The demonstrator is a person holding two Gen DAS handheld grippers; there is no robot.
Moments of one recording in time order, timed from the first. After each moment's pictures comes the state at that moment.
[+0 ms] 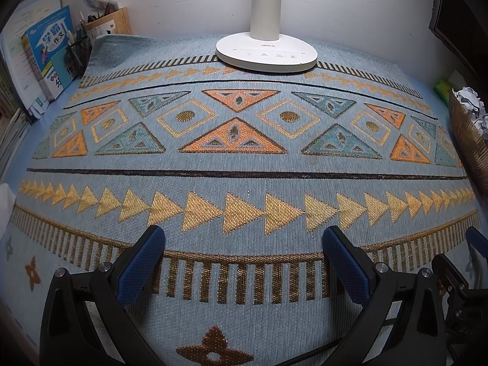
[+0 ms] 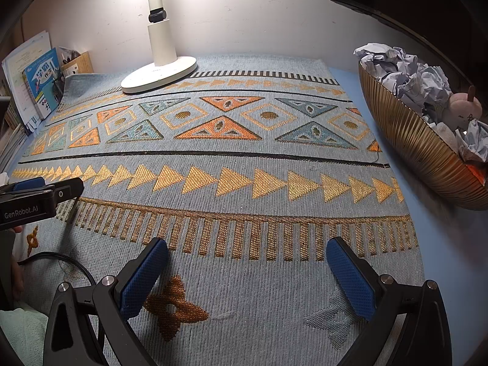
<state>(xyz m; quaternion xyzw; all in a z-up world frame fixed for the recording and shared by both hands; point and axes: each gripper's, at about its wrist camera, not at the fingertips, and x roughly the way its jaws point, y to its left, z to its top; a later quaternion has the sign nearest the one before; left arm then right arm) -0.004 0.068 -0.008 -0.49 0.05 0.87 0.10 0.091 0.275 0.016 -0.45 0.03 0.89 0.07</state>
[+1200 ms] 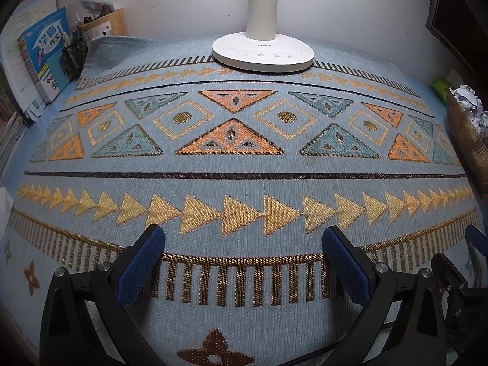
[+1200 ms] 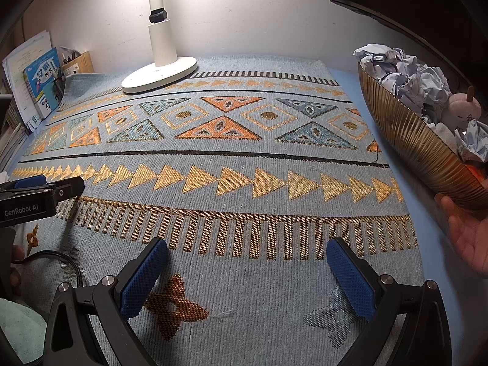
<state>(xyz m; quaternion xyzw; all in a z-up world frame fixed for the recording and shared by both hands) -0.005 0.074 -0.012 -0.49 0.05 0.87 0.10 0.093 0.274 0.018 -0.45 0.03 0.89 0.07</state>
